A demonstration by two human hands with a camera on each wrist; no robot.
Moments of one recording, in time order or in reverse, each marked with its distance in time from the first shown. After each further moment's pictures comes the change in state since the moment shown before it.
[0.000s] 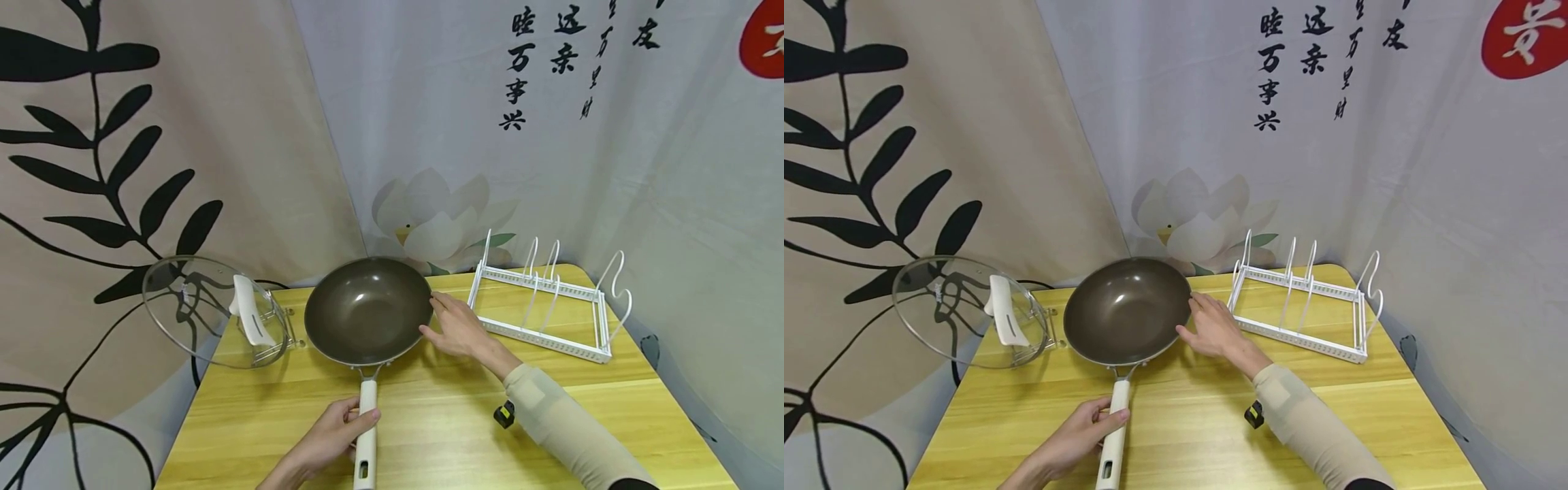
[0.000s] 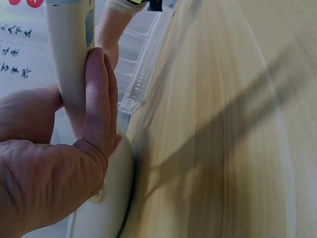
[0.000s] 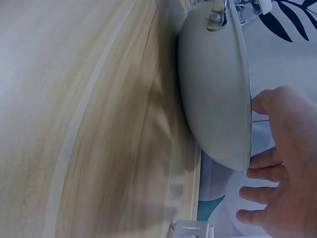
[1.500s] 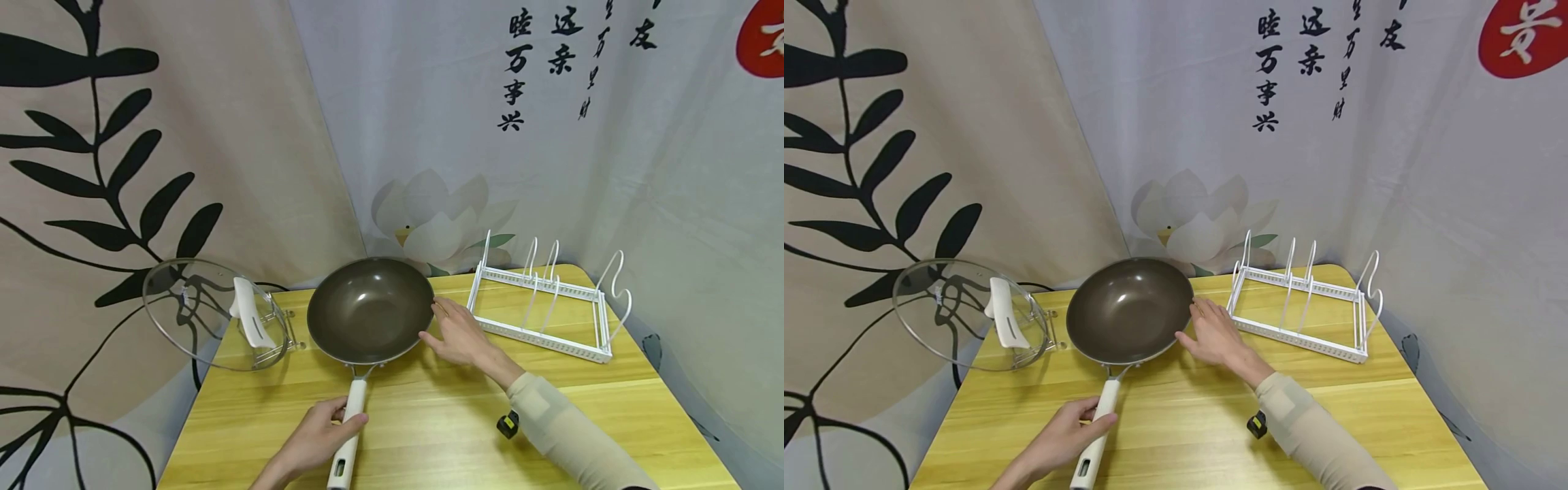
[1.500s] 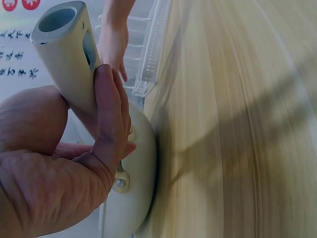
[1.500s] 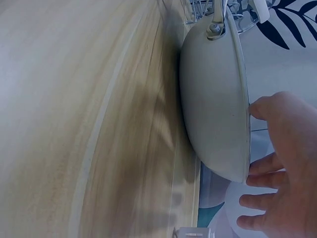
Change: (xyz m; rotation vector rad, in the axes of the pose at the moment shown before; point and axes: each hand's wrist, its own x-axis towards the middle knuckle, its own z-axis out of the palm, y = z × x) left_hand -0.016 0.007 -0.018 0.371 0.174 0.069; right_hand -0.014 -0.007 0.002 0.026 0.002 0.038
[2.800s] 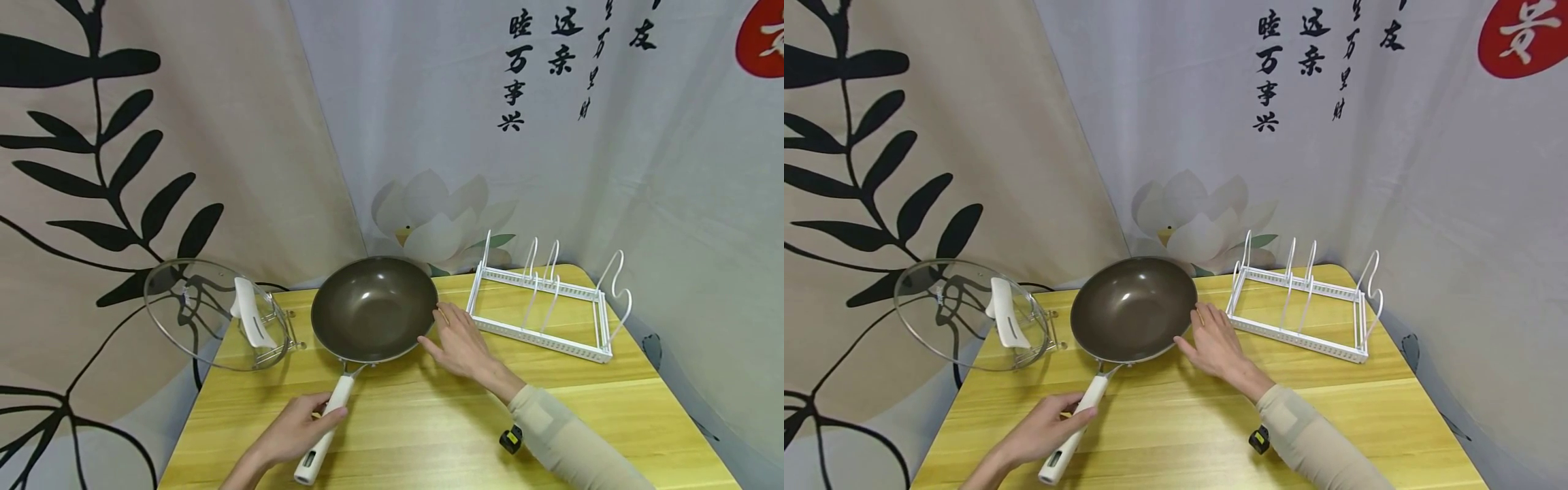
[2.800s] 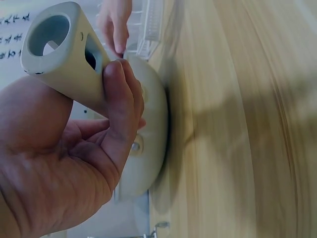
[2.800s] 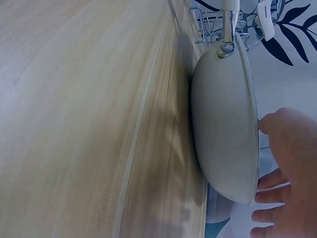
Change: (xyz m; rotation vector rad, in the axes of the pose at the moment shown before) left_hand -0.004 -0.003 -0.043 0.196 -0.060 0.069; right_hand -0.017 -0.012 0.010 -0.037 0.116 0.008
